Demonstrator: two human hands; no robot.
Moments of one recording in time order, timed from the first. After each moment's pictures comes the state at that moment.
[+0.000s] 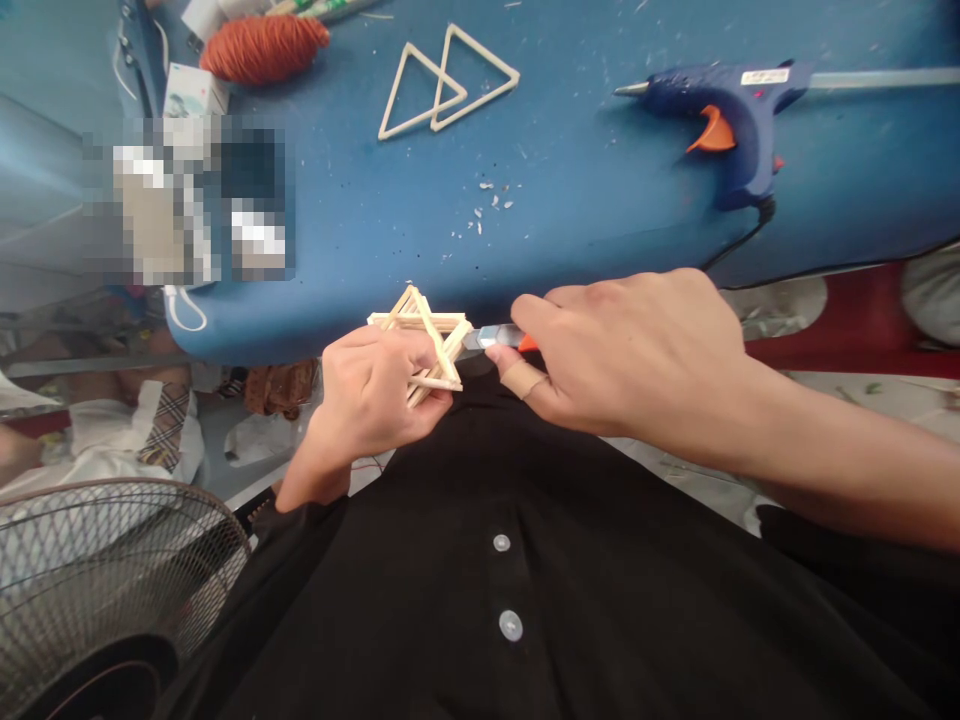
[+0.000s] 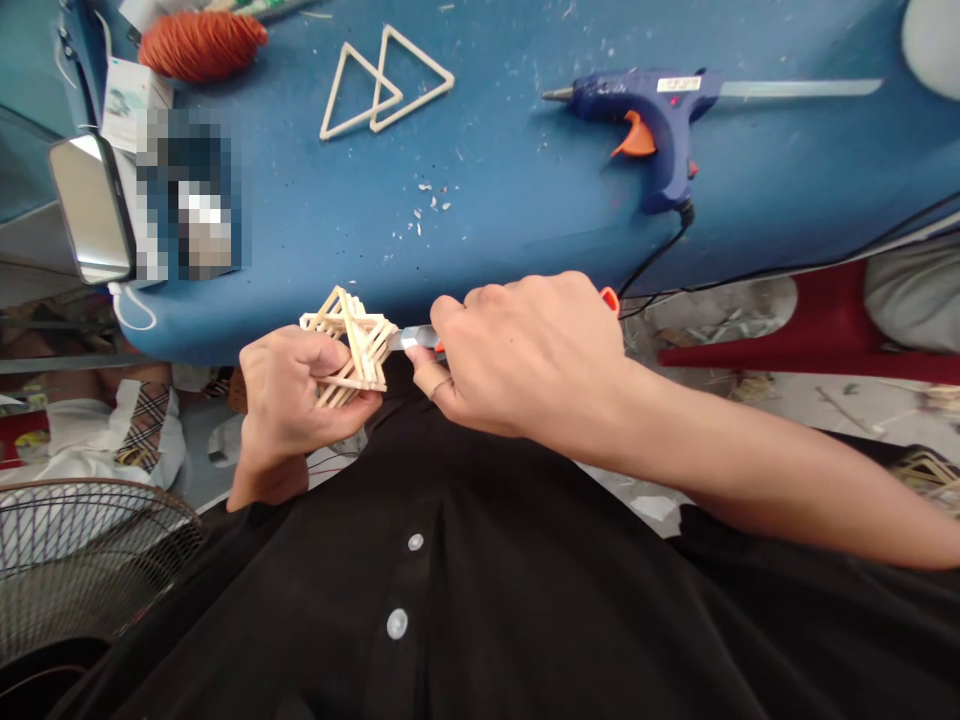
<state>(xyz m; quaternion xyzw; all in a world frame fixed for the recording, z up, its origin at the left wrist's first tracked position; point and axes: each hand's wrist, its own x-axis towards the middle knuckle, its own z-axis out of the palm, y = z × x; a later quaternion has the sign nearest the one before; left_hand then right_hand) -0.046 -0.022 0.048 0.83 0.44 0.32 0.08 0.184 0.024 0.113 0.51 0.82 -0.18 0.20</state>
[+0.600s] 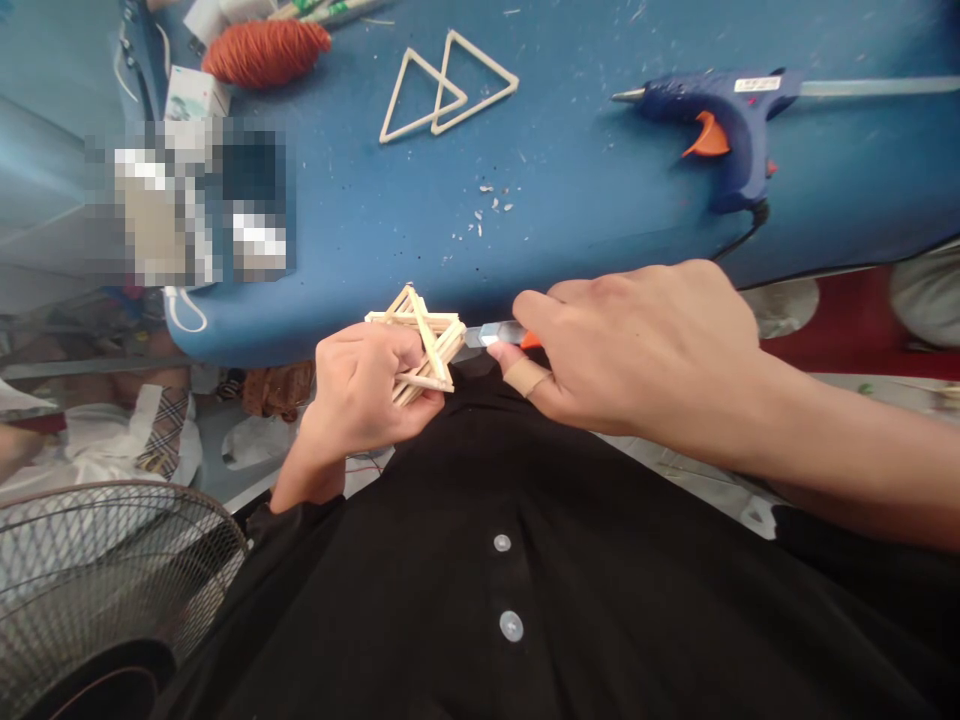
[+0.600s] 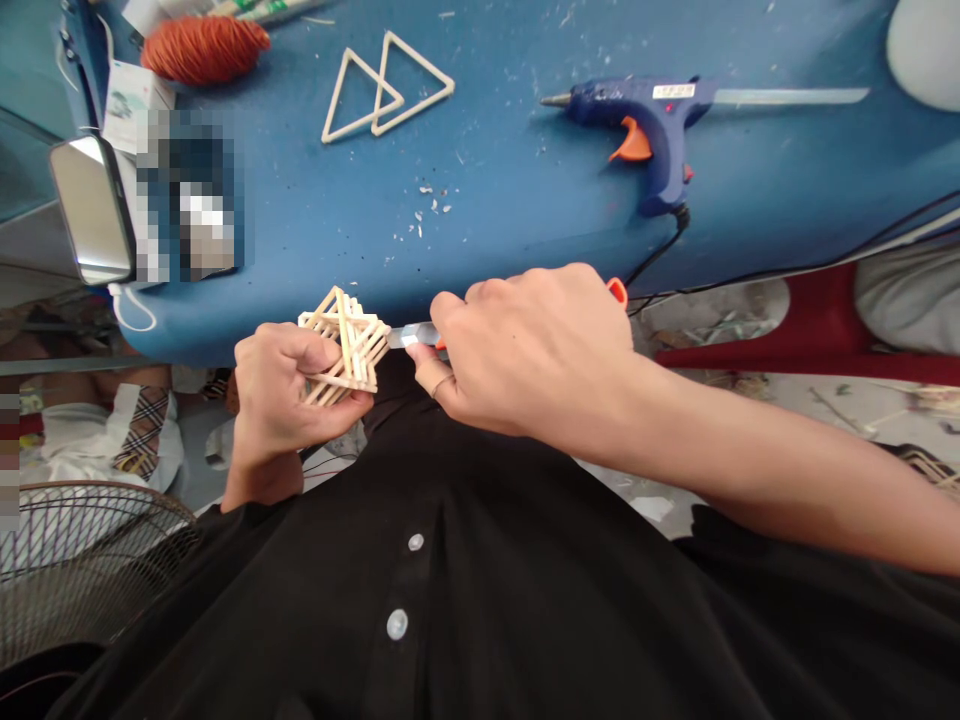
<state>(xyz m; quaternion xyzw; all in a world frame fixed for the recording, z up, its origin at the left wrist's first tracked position) -0.057 -0.018 0.044 0.83 0.42 0.36 0.11 0.198 0.018 0.088 0.52 0.84 -0.18 0.01</state>
